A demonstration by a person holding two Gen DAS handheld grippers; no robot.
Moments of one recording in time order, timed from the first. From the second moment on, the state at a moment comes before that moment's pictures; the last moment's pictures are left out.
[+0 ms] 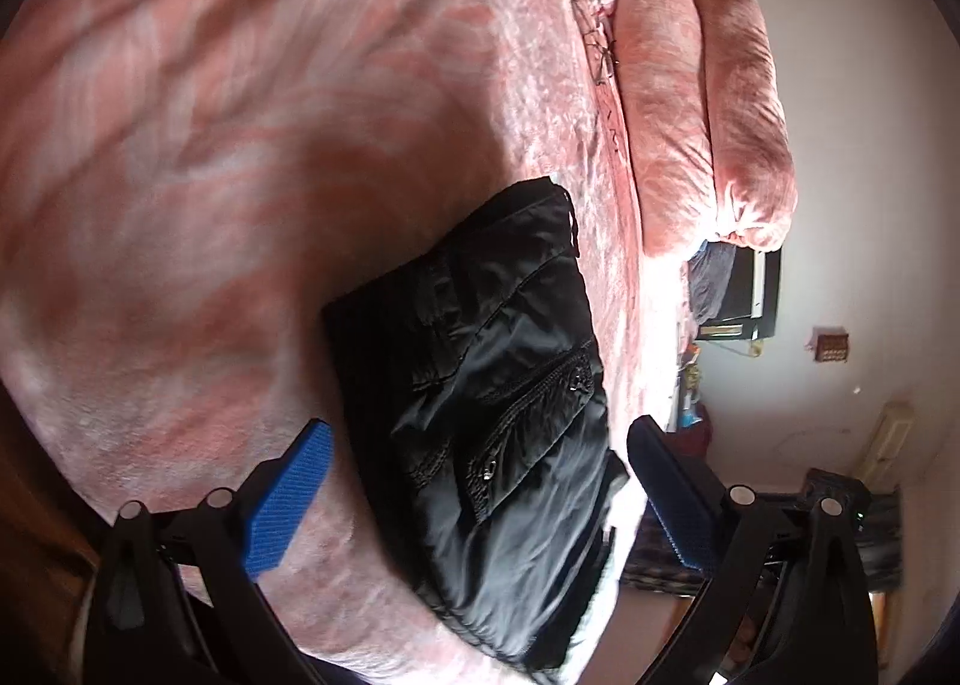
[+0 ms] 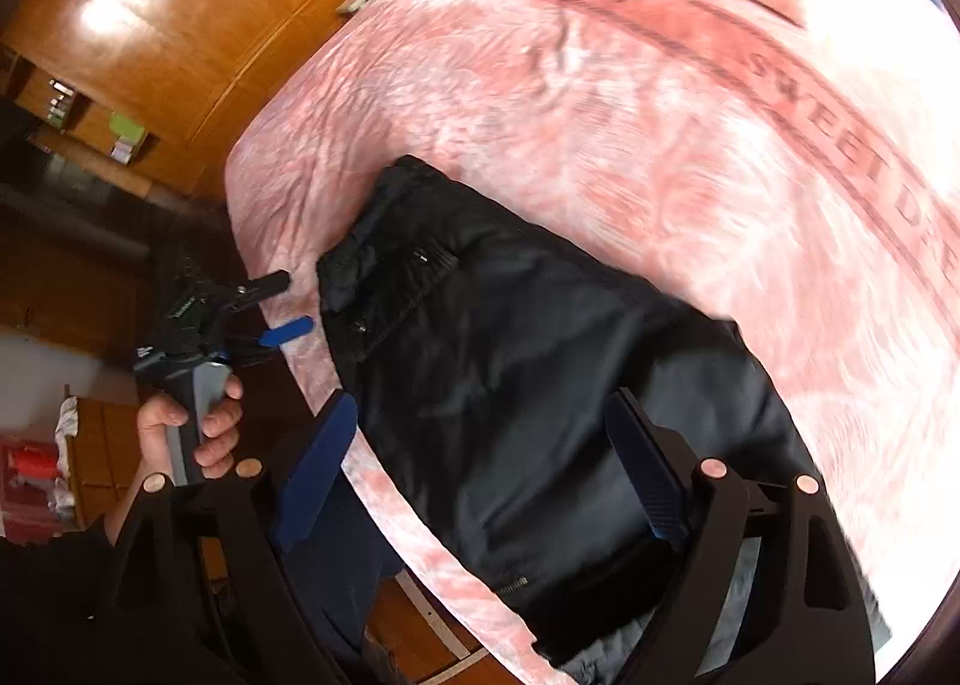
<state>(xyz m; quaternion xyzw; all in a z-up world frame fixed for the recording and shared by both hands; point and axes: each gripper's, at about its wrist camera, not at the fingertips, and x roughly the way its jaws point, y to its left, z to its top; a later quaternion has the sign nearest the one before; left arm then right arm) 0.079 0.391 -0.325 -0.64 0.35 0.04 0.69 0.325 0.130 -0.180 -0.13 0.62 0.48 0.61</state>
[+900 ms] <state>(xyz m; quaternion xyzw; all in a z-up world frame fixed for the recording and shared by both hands) 0.074 0.393 -0.368 -0.71 0.32 0.08 0.62 0.347 0.346 -0.317 -0.27 0.67 0.57 0.39</state>
